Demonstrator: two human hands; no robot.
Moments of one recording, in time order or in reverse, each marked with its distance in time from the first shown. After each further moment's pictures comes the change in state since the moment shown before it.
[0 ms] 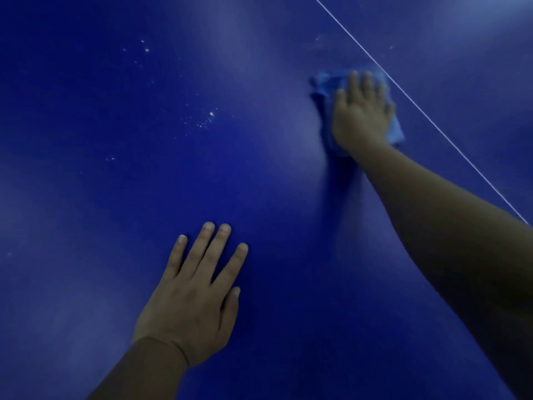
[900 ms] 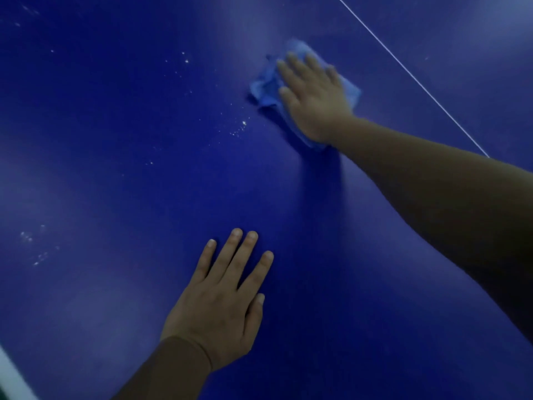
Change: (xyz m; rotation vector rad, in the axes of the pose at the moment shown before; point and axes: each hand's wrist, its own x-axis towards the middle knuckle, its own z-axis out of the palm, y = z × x) left_hand 0.000 0.000 -0.003 0.000 -0.039 -0.005; right_hand 0.011 -0.100 0.015 -0.173 -0.035 -0.645
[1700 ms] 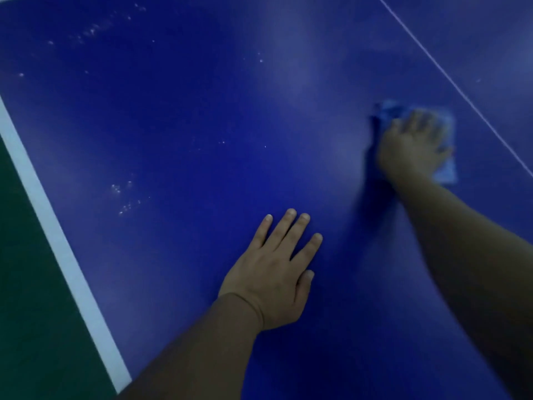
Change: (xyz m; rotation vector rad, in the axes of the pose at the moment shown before) left_hand -0.002 0.002 -0.001 -0.084 0.015 -0.023; right_hand -0.085 -0.024 -0.002 0.146 0.137 0.753
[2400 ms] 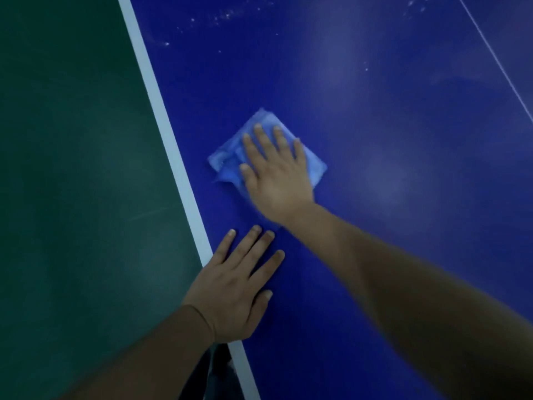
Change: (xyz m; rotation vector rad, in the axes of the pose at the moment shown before) left_hand -0.173 -0.098 0.010 0.027 0.123 -0.108; right_hand -0.256 -0.203 0.053 -0.074 -0.180 -1.100
